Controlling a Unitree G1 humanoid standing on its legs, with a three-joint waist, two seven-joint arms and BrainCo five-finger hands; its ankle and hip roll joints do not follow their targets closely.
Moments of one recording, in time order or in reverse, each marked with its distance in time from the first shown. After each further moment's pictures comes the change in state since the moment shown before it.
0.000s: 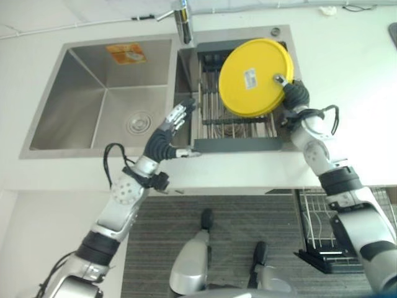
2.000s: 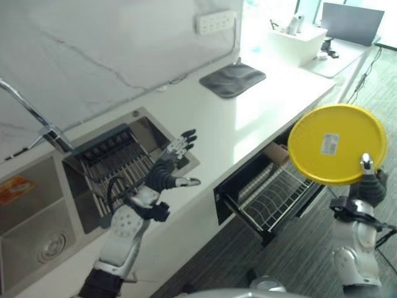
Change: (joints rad) left arm 0.269 -0.120 0.060 -0.090 0.028 -0.007 -0.111; right arm 0.915 0.160 -0.308 -0.360 -0.217 -0.572 -0.107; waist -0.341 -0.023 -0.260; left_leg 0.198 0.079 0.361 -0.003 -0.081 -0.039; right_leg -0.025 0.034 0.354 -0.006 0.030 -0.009
